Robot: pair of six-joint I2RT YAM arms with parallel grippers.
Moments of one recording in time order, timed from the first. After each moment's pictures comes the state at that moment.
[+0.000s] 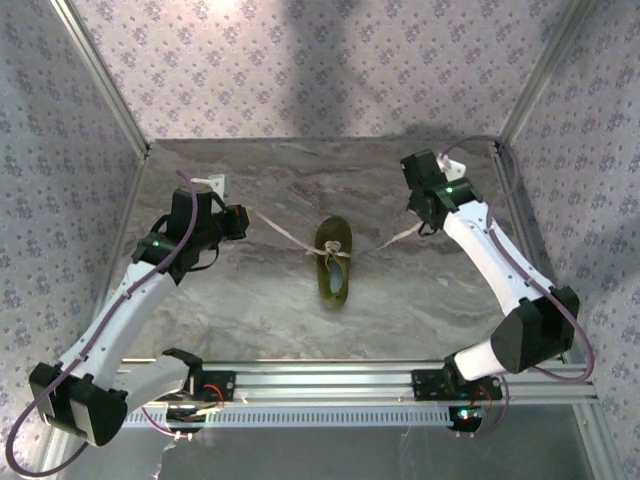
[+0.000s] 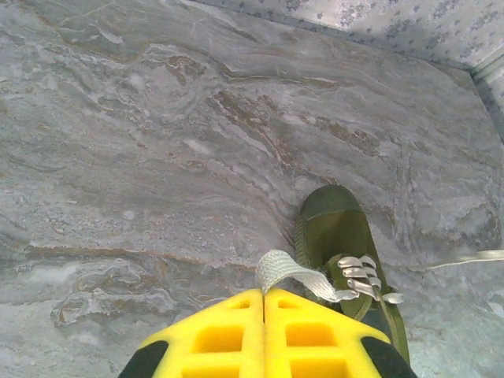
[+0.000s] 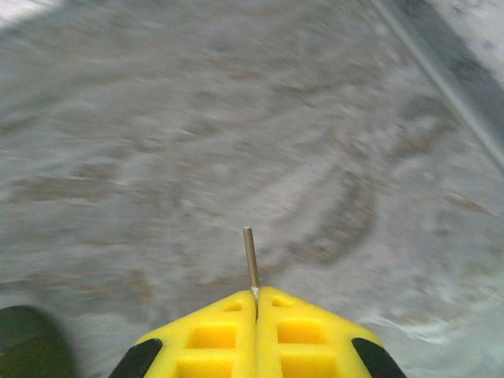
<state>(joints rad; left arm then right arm) -0.39 1.06 1.02 -0.56 0.08 -0.46 0.34 1.44 1.37 -0.98 0.53 0.72</state>
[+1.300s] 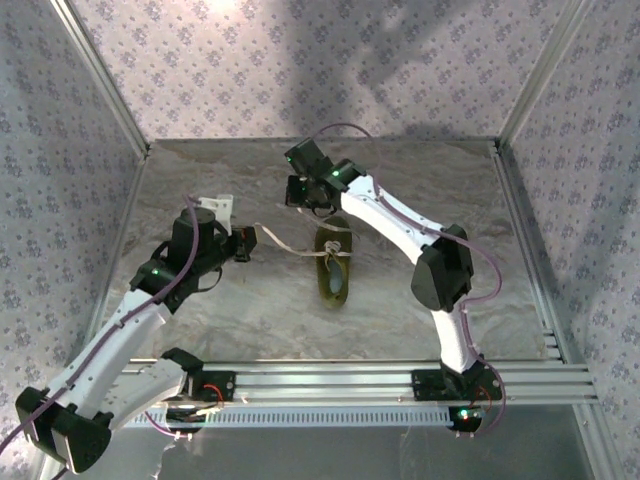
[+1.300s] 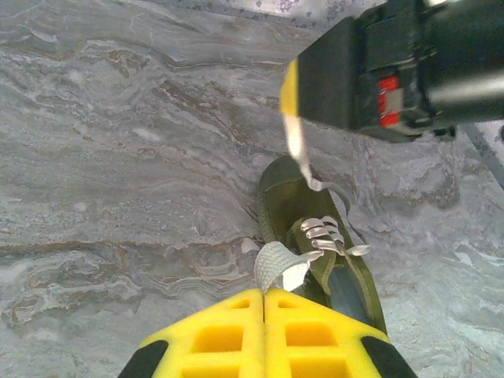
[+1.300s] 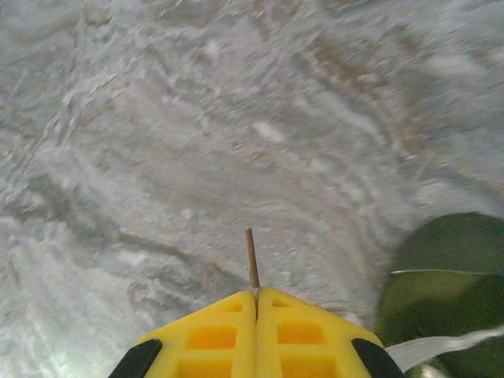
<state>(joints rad) -0.49 0.90 0.85 -0.48 0.08 -0.44 0.75 2.07 2.01 -0.83 0.04 0.70</state>
